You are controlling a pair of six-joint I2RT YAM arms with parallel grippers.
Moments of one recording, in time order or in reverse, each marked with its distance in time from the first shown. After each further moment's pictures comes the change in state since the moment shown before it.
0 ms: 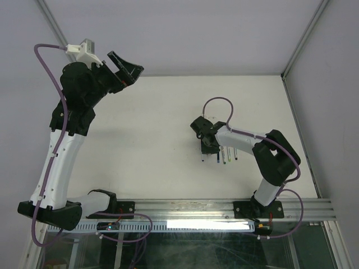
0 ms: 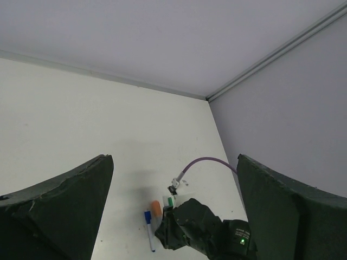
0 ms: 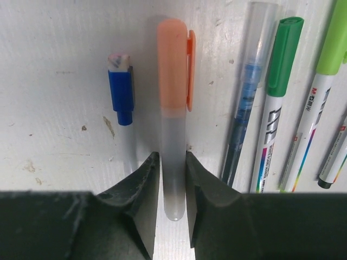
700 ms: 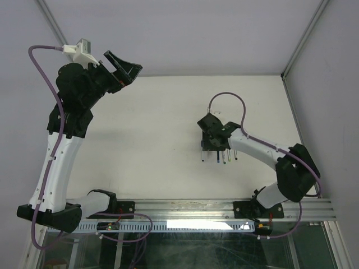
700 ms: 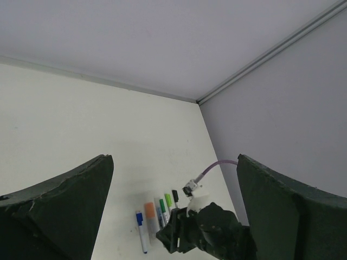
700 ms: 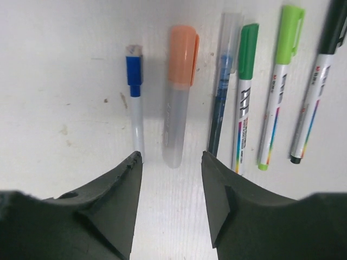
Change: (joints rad) left arm 0.013 -0.019 0.000 0.016 0.036 -0.032; right arm 0.000 -0.169 -0.036 -0.029 0.002 -0.014
